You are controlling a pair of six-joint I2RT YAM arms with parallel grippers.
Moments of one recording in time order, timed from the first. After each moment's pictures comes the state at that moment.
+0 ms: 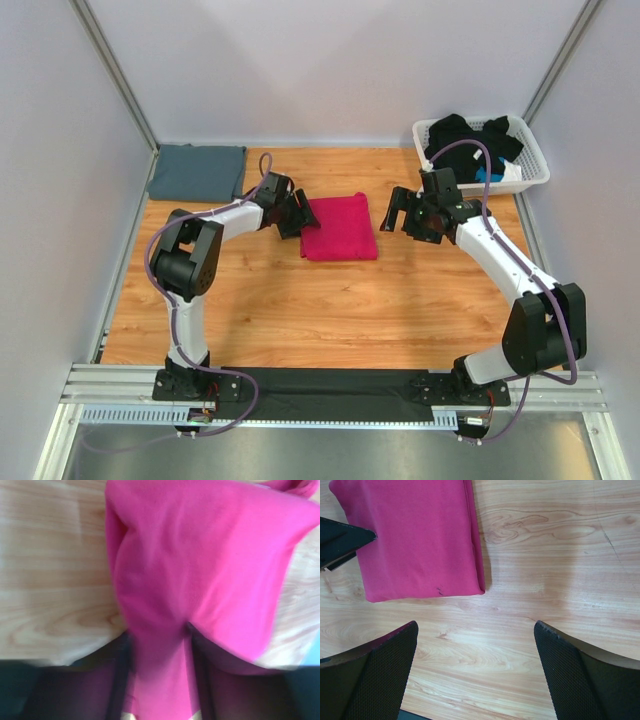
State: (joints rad) left arm -0.41 2.02 1.30 -0.17 0.24 -0.79; right arm 0.28 1.45 1.15 -0.59 -0.11 0.49
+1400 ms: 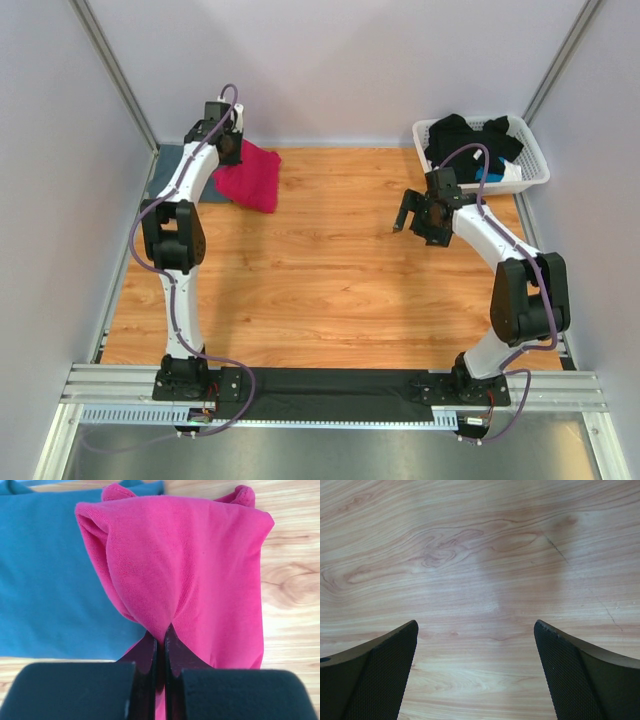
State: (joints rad) left arm -0.10 2.25 2.11 -0.65 -0.05 0.04; right arm 0.19 1.62 1.17 -0.58 -0.04 0.52
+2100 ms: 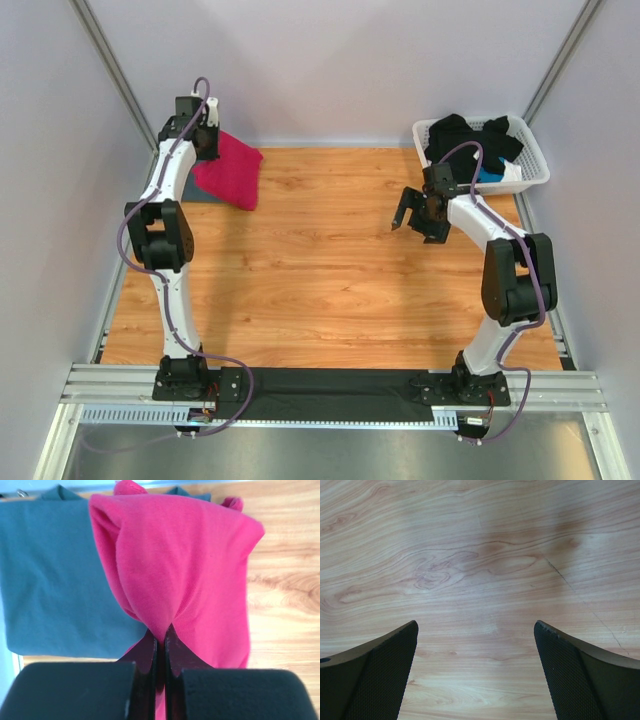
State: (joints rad) left arm 0.03 2.26 2.16 -0.67 0.03 0.09; right arm 0.16 1.76 1.26 -0.59 -0.06 0.52
